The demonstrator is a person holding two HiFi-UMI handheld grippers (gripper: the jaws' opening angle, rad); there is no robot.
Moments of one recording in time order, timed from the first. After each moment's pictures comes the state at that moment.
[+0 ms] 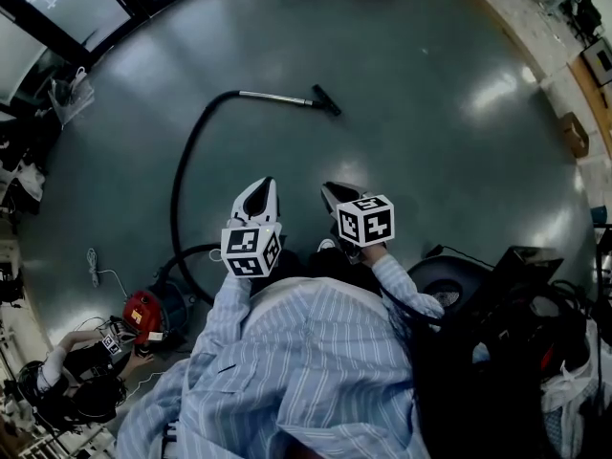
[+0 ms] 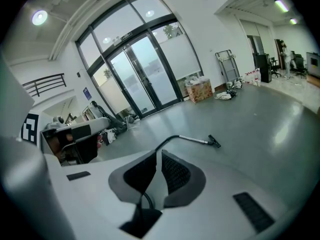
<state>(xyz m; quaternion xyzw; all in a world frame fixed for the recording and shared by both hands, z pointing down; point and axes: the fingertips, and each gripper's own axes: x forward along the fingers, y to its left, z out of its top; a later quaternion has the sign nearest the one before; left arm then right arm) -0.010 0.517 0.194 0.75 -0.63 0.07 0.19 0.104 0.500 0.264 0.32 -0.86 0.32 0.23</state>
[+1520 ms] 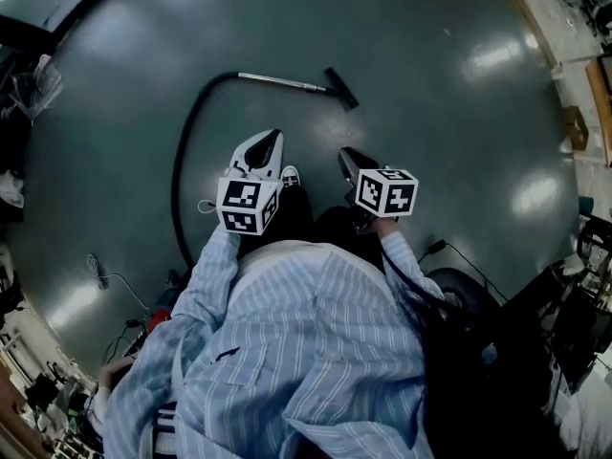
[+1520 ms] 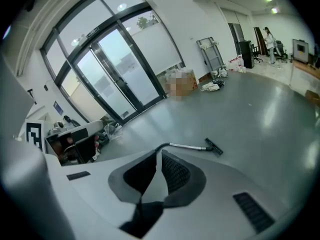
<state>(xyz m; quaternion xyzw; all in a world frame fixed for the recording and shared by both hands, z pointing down) -0.192 0.218 0.230 0.81 -0.54 0.10 0.22 -0.048 0.230 0.297 0.40 -0.79 0.40 0.24</state>
